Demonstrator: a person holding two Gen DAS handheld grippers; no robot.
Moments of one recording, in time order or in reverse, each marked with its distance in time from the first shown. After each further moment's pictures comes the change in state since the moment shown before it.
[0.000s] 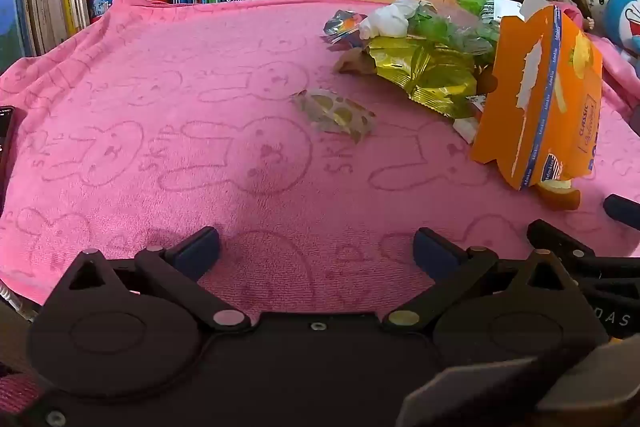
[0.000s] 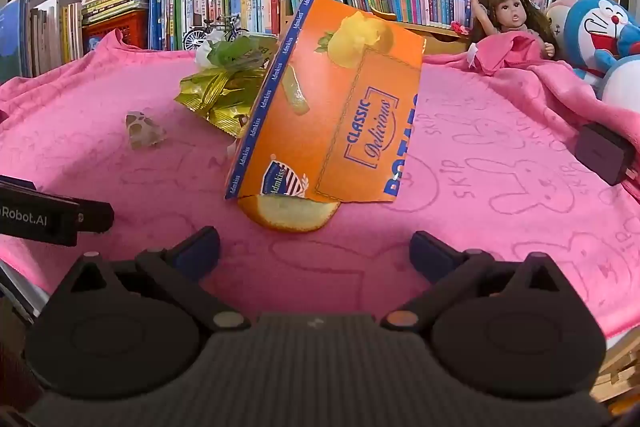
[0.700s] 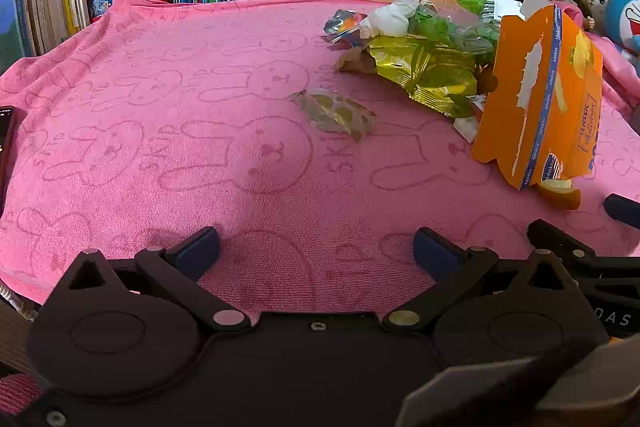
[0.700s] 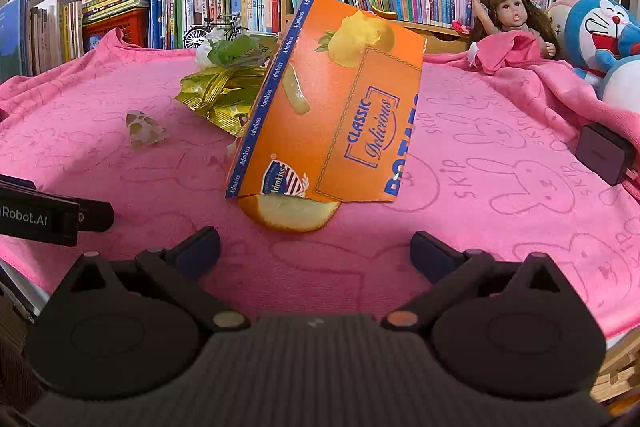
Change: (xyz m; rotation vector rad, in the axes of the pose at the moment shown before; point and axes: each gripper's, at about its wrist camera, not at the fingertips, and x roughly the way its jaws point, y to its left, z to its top) left arm -0.001 0.000 0.001 0.001 0.005 0.000; right arm 0.000 0.000 0.001 -0.001 0.005 0.000
